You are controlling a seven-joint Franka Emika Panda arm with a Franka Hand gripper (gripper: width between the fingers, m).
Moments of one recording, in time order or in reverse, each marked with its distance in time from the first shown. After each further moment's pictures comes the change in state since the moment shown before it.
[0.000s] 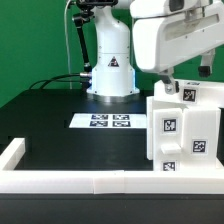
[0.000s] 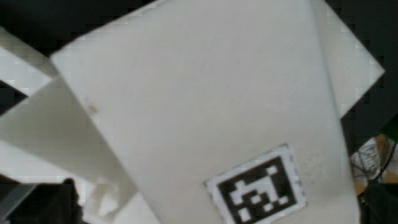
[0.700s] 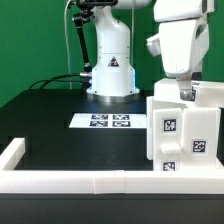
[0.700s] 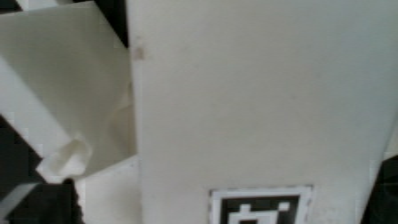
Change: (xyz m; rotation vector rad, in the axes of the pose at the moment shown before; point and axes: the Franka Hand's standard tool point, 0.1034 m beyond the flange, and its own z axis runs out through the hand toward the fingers) arm 0.005 -0.005 0.013 -0.032 -0.016 -0.368
